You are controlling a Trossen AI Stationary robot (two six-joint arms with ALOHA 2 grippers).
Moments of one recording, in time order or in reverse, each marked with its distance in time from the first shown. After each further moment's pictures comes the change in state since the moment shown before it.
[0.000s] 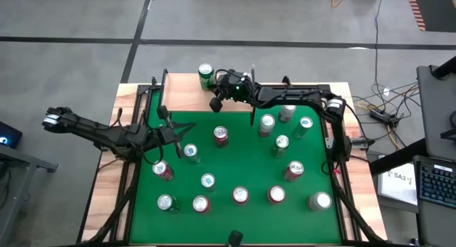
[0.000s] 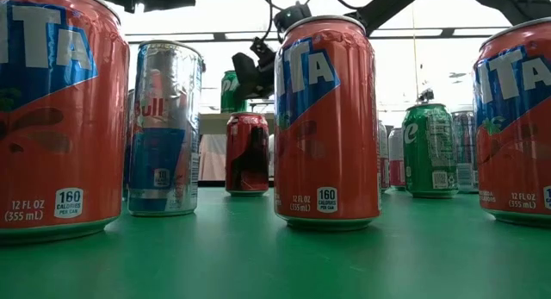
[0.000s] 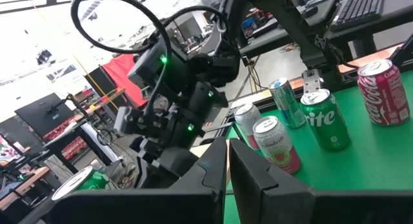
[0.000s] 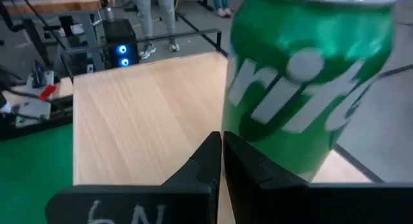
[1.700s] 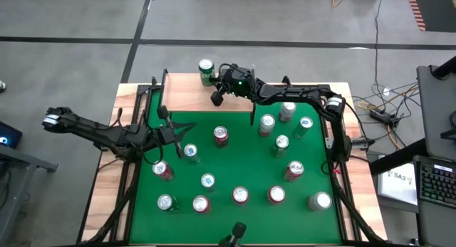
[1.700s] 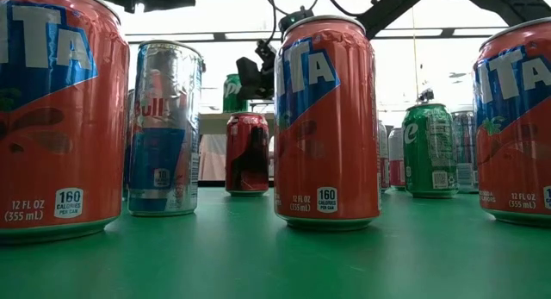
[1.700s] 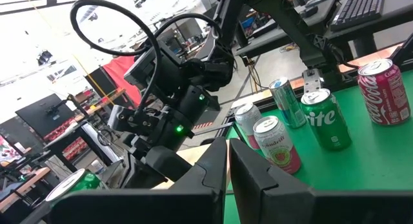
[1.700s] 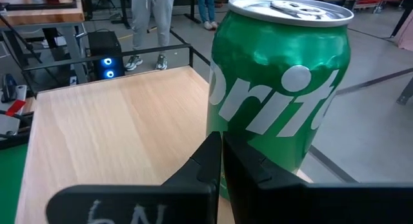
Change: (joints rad) left arm 0.000 0.000 0.000 0.000 0.000 0.003; right arm -0.048 0.008 0.000 0.063 0.010 -0.021
